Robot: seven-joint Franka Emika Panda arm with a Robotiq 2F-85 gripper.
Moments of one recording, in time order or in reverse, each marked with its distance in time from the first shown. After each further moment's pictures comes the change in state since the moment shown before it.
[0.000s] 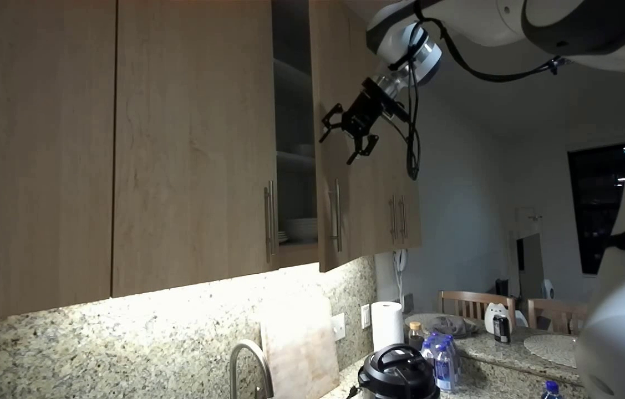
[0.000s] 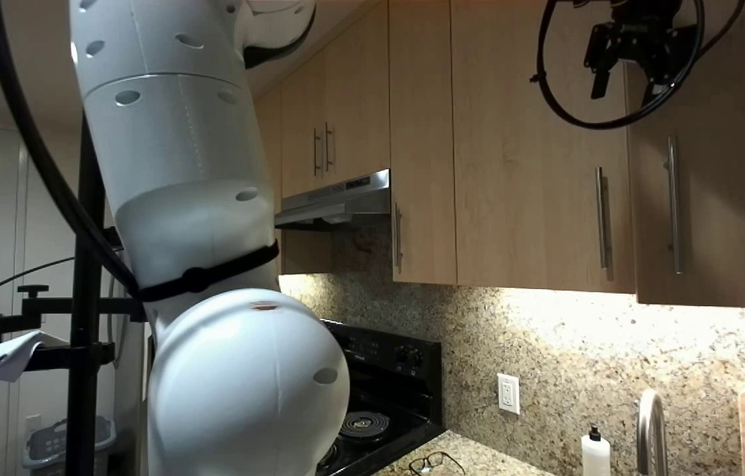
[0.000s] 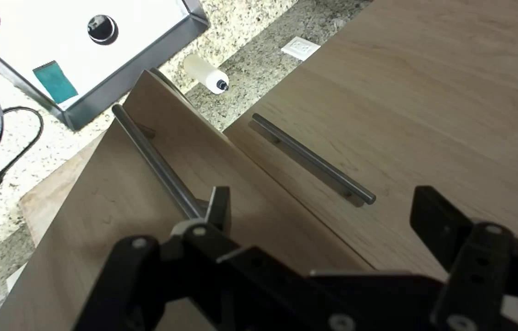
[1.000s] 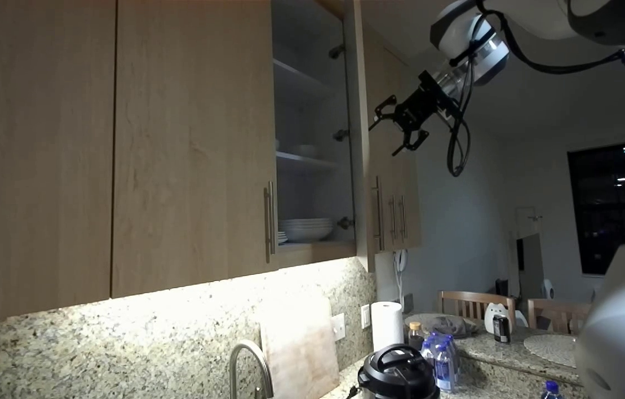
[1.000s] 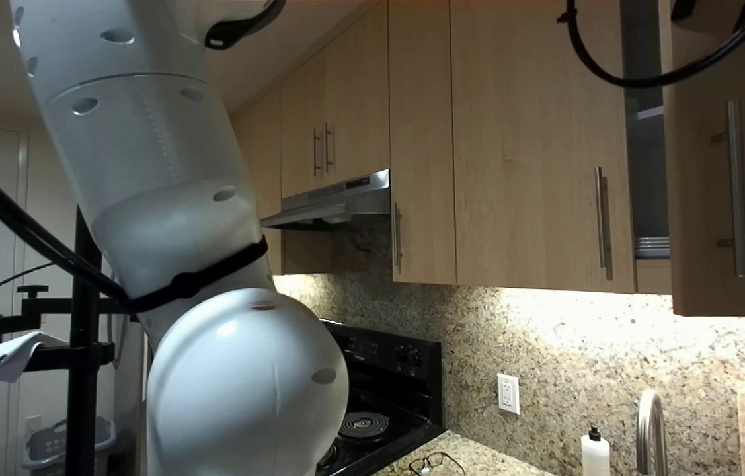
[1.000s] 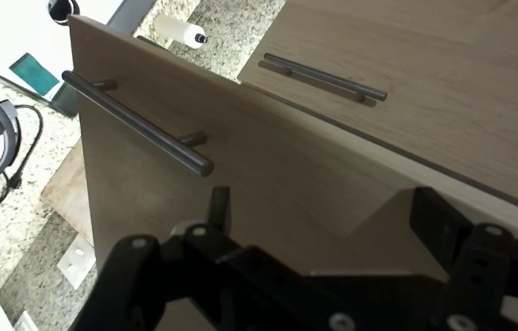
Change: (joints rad) arm -0.005 -0.118 -0.241 -0.090 0.120 0.004 0.000
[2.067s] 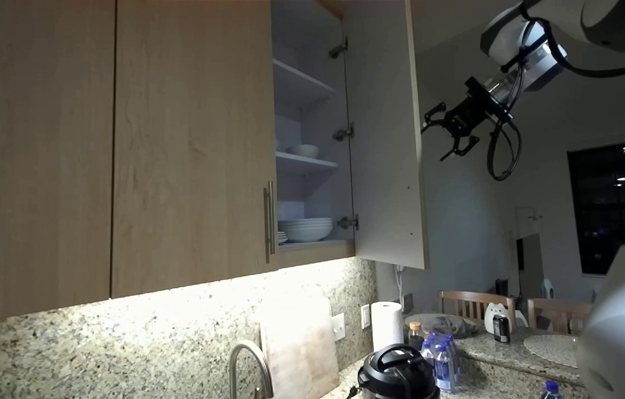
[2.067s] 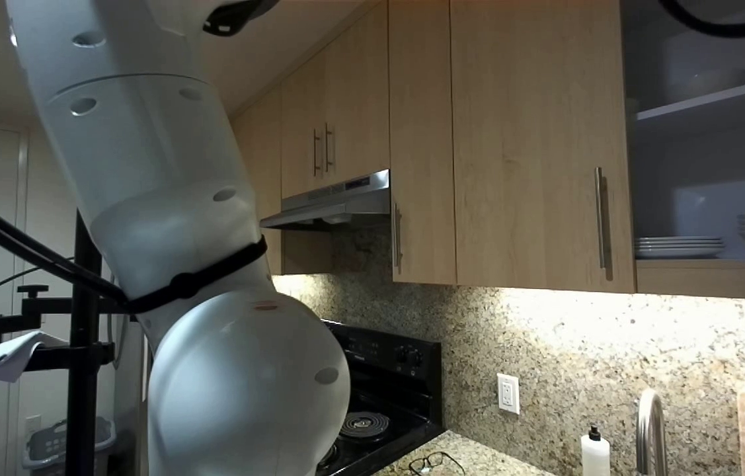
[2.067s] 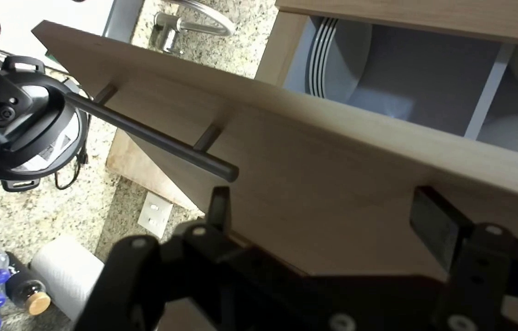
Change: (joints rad) arm 0.011 -0.006 -0.251 0.001 0.008 0.001 0.038
